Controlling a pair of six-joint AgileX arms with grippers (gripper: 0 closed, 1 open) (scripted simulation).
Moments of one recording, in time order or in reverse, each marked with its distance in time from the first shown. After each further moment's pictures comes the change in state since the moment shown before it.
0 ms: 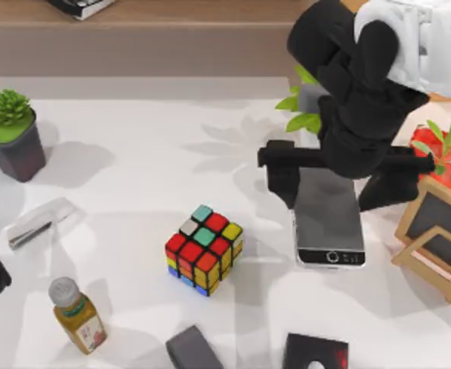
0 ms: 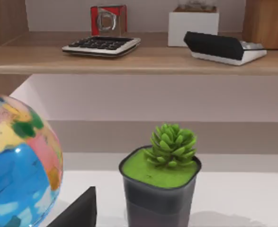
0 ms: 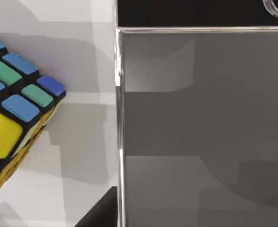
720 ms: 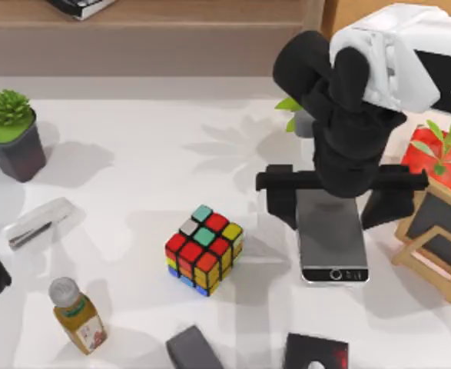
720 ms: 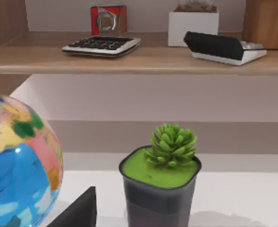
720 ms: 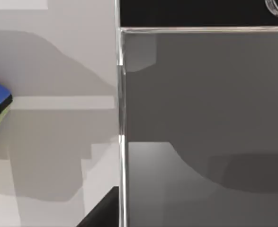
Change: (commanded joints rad) left arm 0.000 0.000 0.000 0.000 0.000 0.000; right arm 0.011 0.068 -0.015 0.001 0.045 0.020
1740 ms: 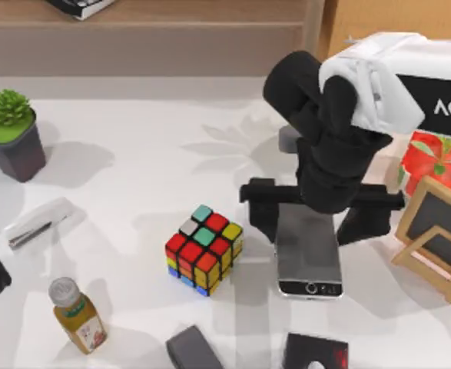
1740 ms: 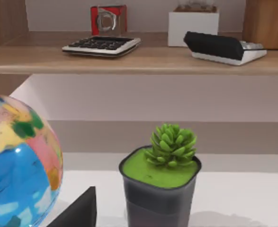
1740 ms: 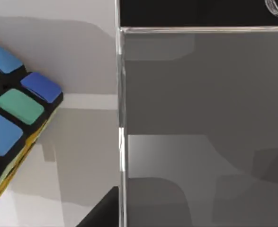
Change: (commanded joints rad) left arm 0.000 0.000 0.000 0.000 0.000 0.000; right arm 0.022 0.029 -0.067 0.129 -0.088 0.021
